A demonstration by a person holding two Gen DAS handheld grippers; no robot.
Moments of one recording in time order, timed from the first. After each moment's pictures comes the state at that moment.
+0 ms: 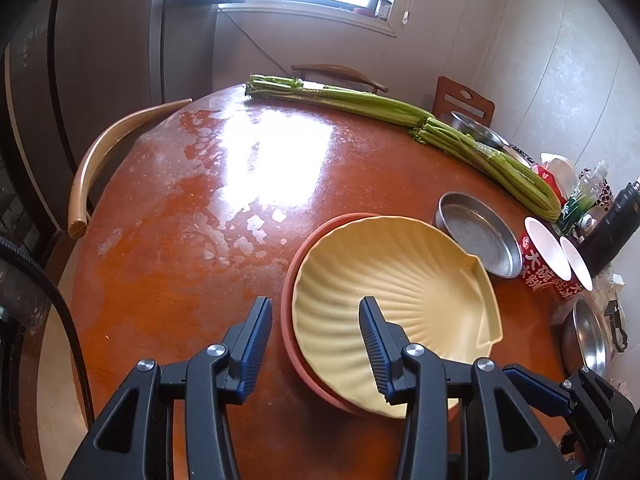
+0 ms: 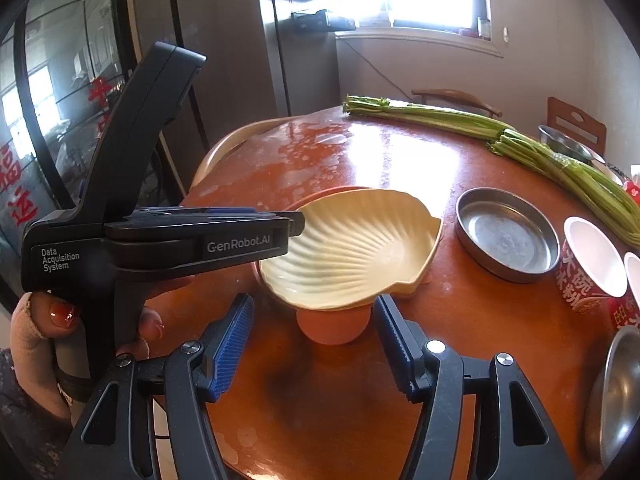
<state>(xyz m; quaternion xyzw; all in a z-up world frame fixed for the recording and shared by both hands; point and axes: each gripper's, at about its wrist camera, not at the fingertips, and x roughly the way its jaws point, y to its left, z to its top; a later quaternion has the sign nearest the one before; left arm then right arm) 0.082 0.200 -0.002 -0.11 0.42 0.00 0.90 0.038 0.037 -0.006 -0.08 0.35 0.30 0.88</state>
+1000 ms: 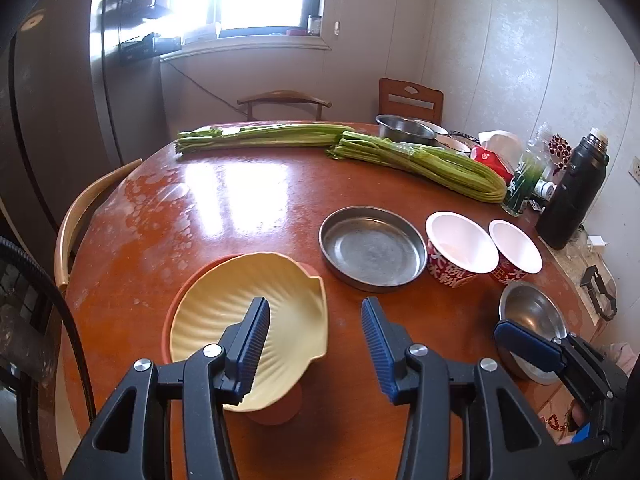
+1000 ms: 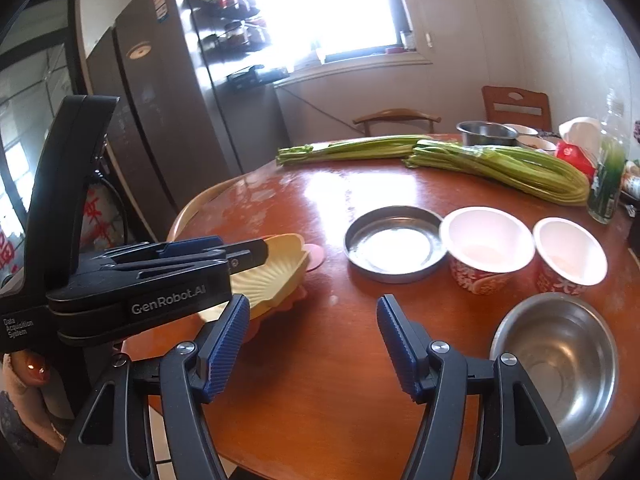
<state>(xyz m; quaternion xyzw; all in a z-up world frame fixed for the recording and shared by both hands) 0.070 0.079 0.062 -0.03 0.39 -0.04 0.92 0.031 -0.088 0.041 0.03 0.31 0.24 0.92</state>
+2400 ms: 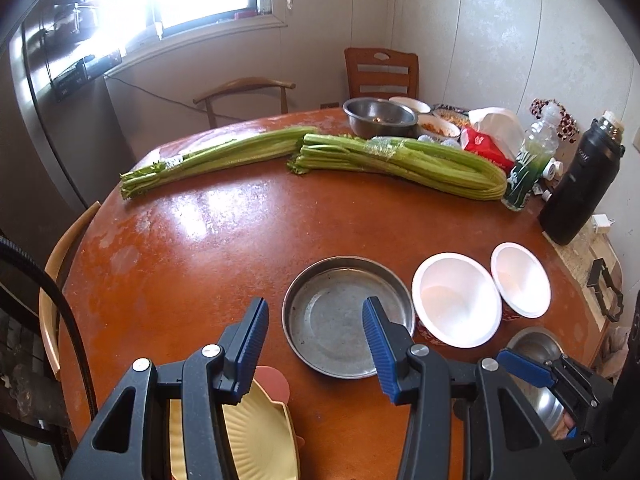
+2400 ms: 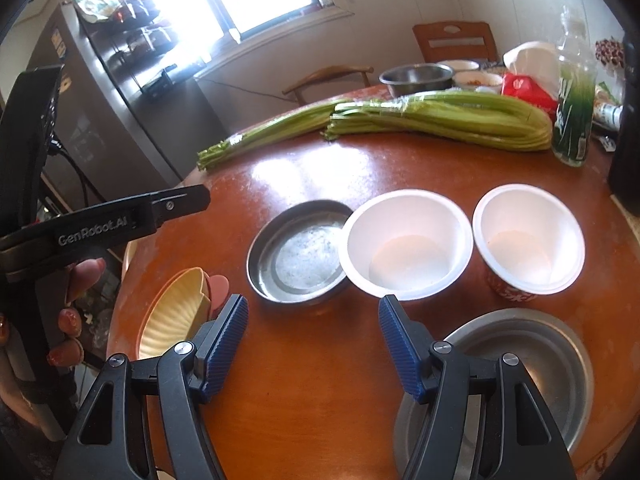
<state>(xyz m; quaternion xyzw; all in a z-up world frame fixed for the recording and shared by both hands) 0.197 0.029 0.087 0.04 0.45 -0.08 0.89 0.125 -0.138 0.037 0.11 0.42 0.16 0.89</state>
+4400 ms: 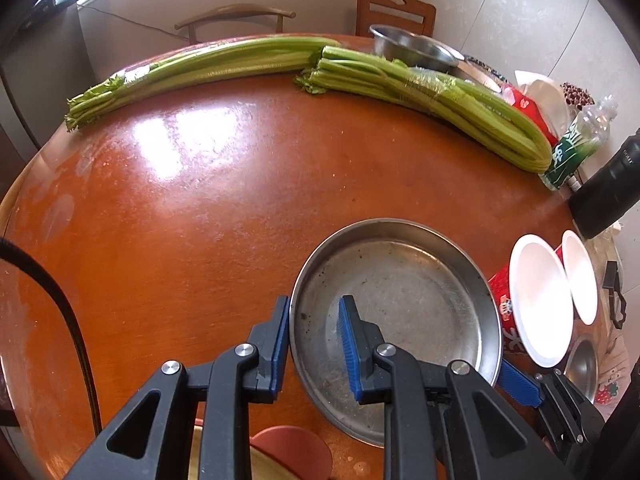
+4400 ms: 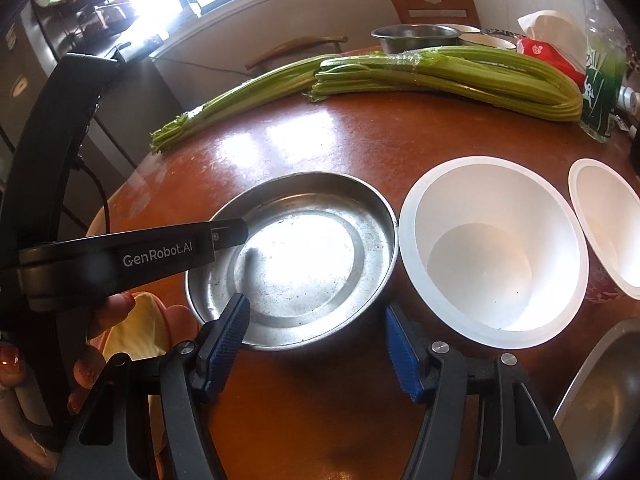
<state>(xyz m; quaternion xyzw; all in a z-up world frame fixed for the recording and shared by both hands) 0.270 0.065 -0.010 -0.02 0.54 -0.11 0.84 0.191 -0.074 -0.011 0.10 0.45 0.09 0.88</state>
